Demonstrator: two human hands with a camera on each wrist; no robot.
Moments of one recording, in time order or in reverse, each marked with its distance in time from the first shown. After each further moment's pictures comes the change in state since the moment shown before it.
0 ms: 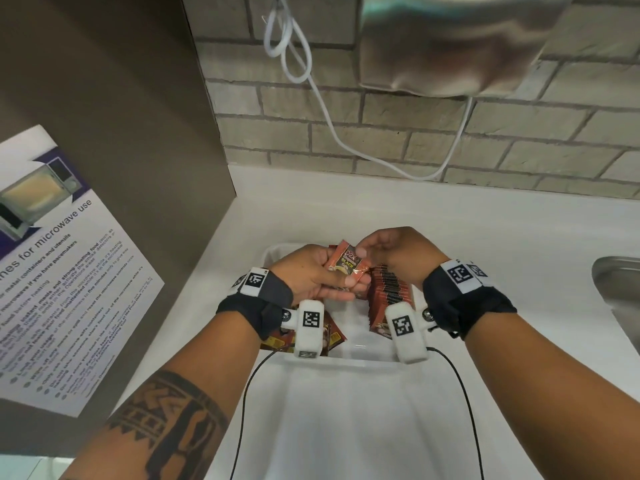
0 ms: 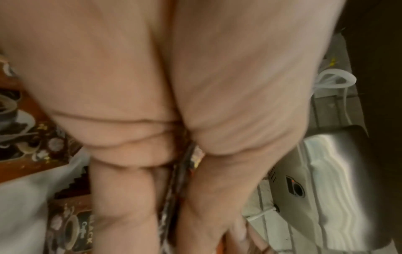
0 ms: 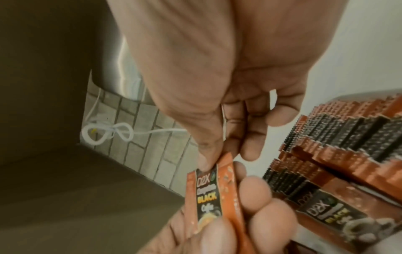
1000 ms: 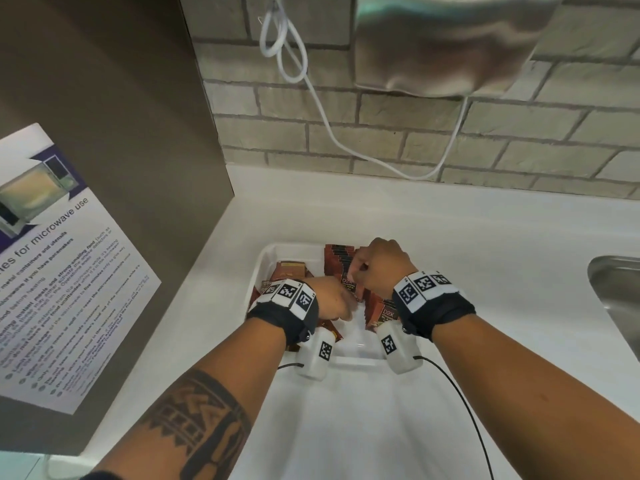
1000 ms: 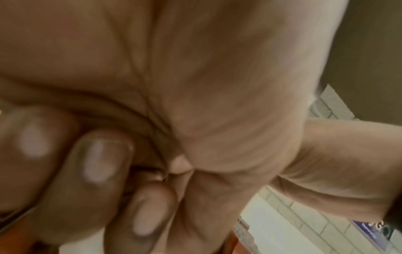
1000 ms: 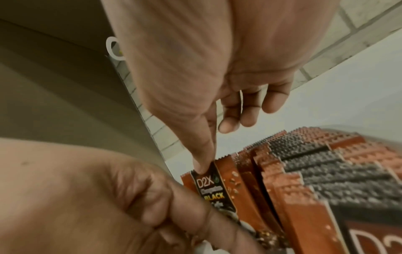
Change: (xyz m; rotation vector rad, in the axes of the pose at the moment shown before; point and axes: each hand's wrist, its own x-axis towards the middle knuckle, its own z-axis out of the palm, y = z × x) left_hand 0.022 -0.018 0.031 1.154 0.035 -0.307; right_hand 0.005 0.005 0.029 -0.669 0.008 0.040
